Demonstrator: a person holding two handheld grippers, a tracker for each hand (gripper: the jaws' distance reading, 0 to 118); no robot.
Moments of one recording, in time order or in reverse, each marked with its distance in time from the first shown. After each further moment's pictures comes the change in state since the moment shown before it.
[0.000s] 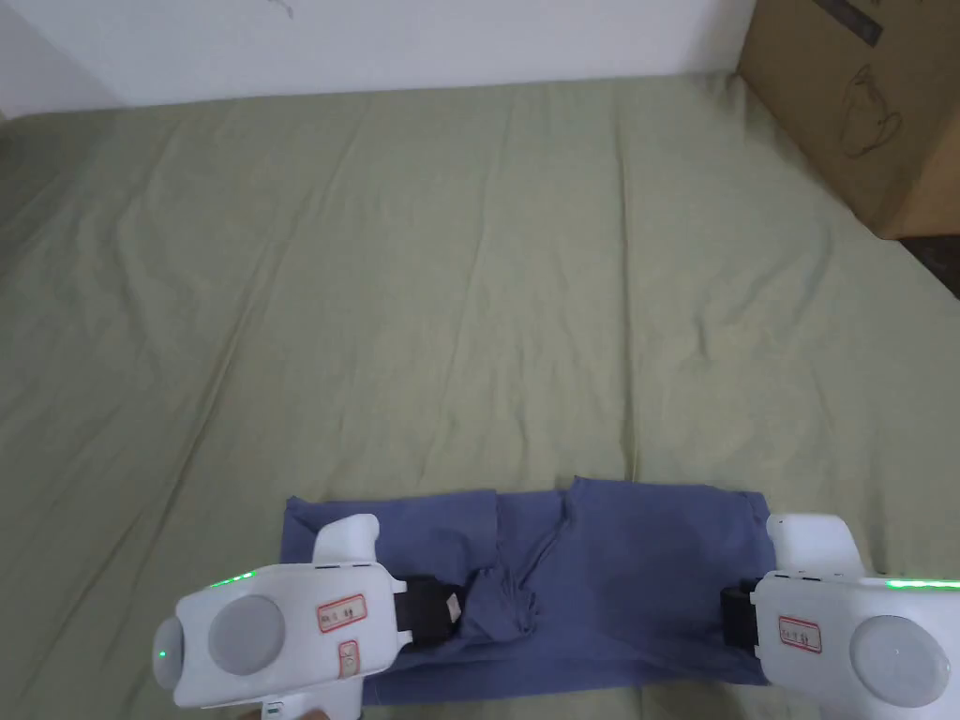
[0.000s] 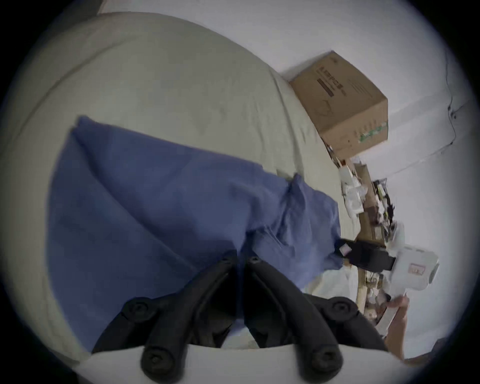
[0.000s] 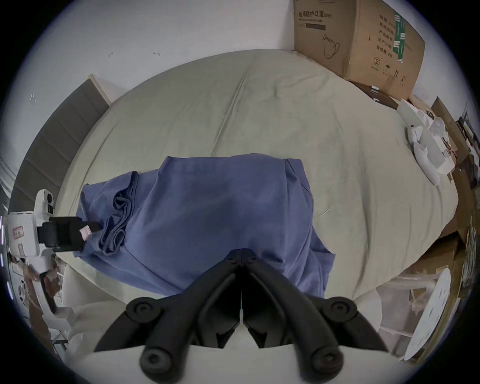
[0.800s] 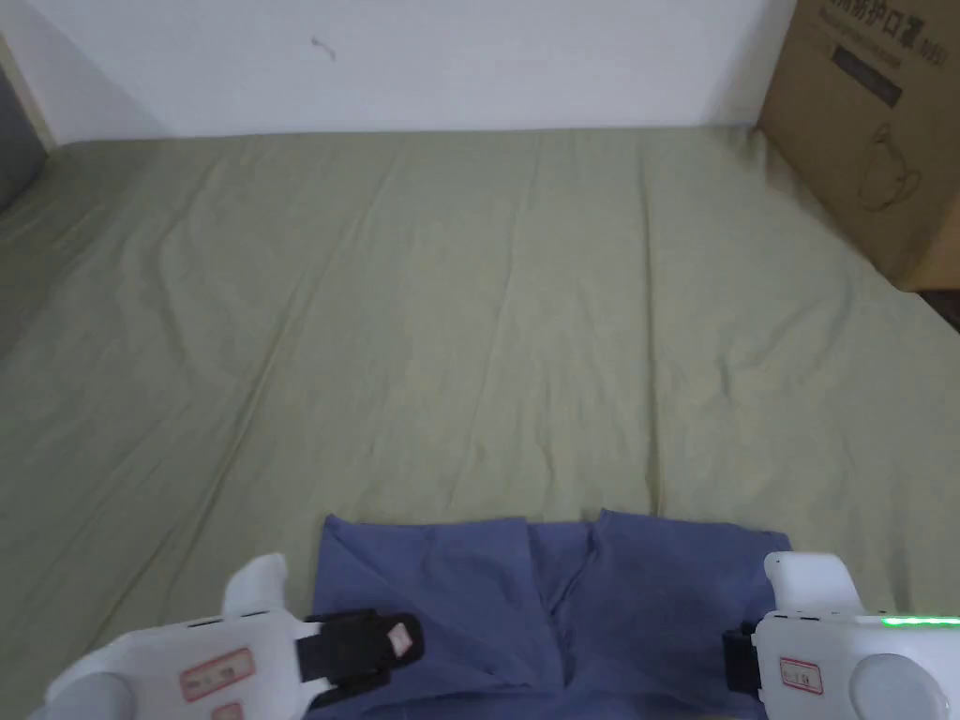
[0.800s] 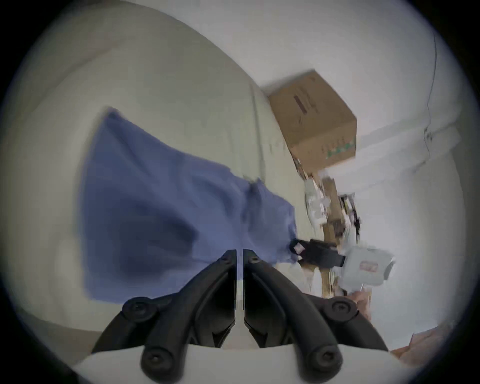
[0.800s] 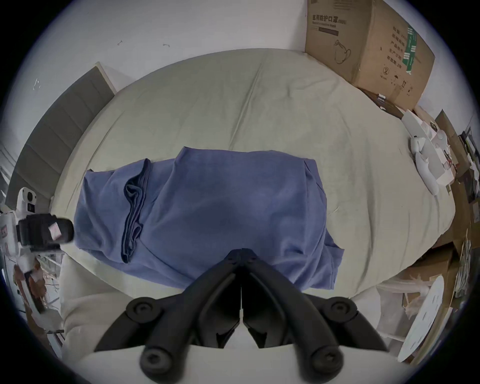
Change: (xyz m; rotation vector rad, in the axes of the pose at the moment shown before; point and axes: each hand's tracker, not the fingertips) left arm -0.051 -0.021 0.109 0.174 -0.135 0.172; right arm -0.032 -0.002 0.007 -0.017 -0.005 0.062
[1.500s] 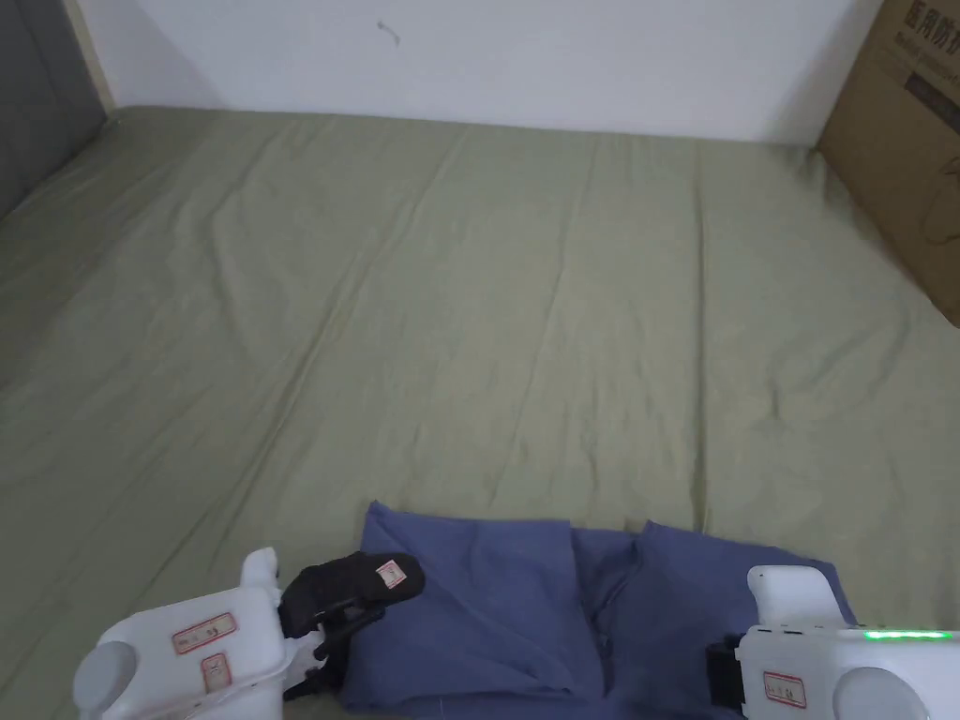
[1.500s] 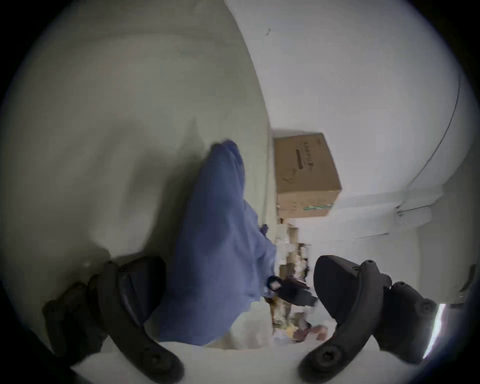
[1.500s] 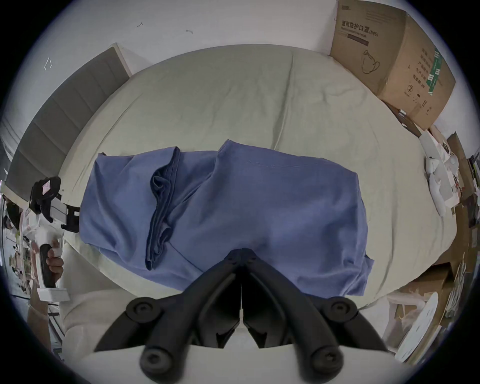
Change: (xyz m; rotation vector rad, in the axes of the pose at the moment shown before) left arm -0.084 0.006 -0.049 -0.009 -0.357 0.343; right arm -0.043 0.011 -0.011 -0.037 0.018 0.088
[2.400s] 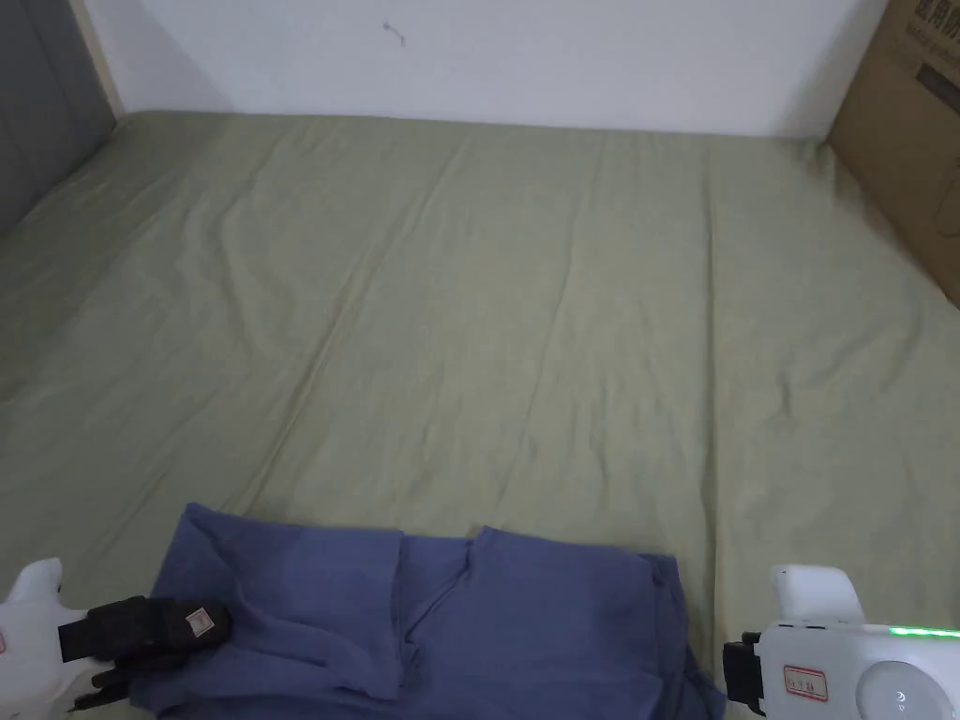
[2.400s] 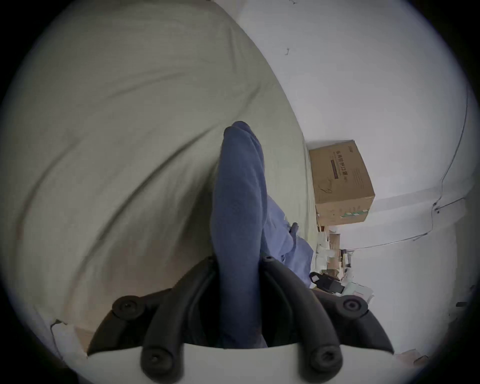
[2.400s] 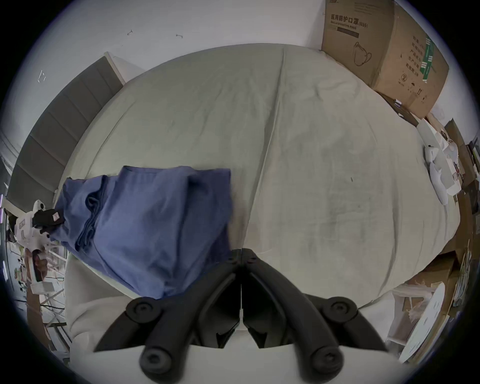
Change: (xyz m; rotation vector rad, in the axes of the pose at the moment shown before) left arm 0.022 0.034 0.150 0.141 0.384 -0.122; right arm 0.015 -0.002 -0.007 -0.001 0.014 -0.058
